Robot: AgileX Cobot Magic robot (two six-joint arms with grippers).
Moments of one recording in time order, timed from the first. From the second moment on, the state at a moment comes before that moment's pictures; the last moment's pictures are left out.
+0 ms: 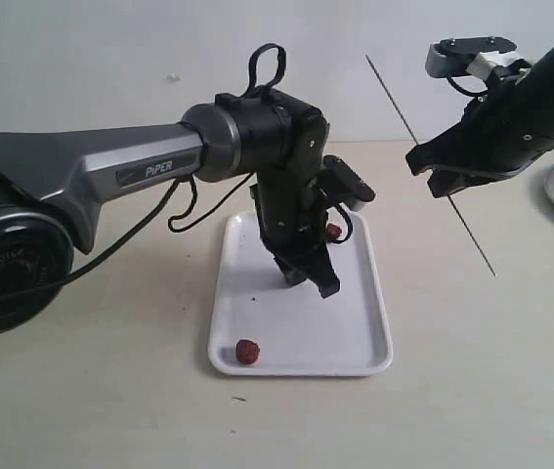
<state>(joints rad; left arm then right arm) -0.75 2.49 -2.11 0.04 1.10 0.36 0.02 1.73 -1.21 0.36 0.71 -0.42</state>
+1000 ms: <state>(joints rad) -0.29 2.33 -2.09 -1.22 1.13 0.52 0.02 1.73 -1.08 0.81 0.73 -0.69</state>
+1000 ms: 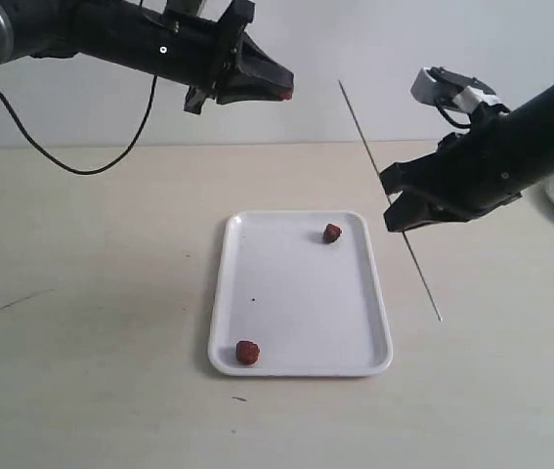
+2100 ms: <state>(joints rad) -0.27 2.32 -1.99 -1.52 0.99 0.46 0.02 1.73 -0.94 1.28 0.88 -1.15</state>
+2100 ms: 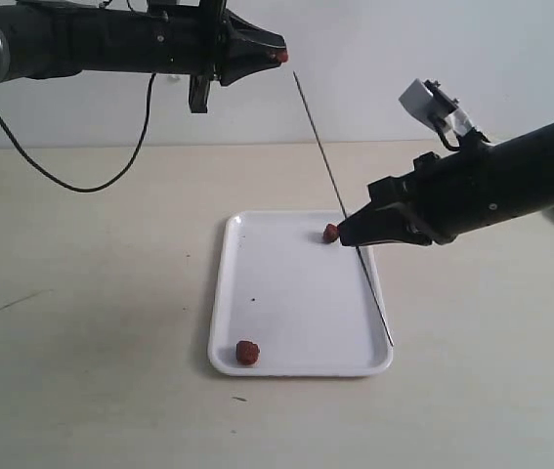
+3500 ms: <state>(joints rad) -0.27 2.32 -1.99 -1.53 1.02 0.49 0.07 1.73 -0.94 1.36 0.76 -1.22</state>
